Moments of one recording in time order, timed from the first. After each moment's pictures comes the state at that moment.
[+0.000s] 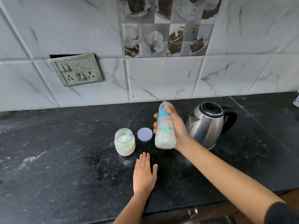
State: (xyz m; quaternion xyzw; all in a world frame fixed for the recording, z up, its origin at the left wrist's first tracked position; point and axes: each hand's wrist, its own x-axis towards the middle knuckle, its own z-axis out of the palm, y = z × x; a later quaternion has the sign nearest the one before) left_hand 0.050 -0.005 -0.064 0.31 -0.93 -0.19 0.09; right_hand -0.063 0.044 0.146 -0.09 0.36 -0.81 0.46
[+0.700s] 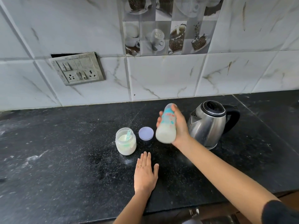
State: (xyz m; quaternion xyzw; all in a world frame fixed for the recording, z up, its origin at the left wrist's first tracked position) left_hand 0.049 -0.006 -0.064 0.31 -0.93 -0.19 0.09; right_hand -0.074 0.038 0.140 0.01 0.34 -0.83 0.45
